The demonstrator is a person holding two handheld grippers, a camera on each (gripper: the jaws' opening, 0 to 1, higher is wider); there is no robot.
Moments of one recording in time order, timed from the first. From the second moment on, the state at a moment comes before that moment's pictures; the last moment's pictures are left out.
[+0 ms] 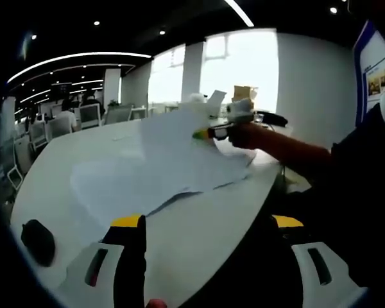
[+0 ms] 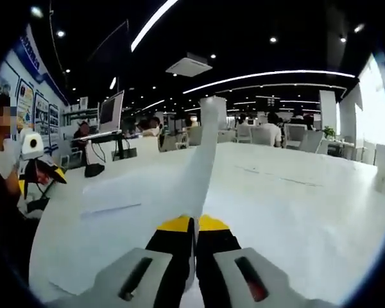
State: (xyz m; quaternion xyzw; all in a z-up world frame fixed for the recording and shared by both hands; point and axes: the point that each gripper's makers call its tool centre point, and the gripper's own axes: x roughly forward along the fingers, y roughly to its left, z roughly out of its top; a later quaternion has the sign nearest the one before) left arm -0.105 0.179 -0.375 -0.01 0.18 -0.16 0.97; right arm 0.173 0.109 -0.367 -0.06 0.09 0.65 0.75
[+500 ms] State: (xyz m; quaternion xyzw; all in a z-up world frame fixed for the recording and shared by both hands) left arm -0.103 0.176 -0.371 -0.02 0.18 -0.16 0.97; right arm 0.183 0.099 -0.324 -0.06 0.05 0.65 0.76
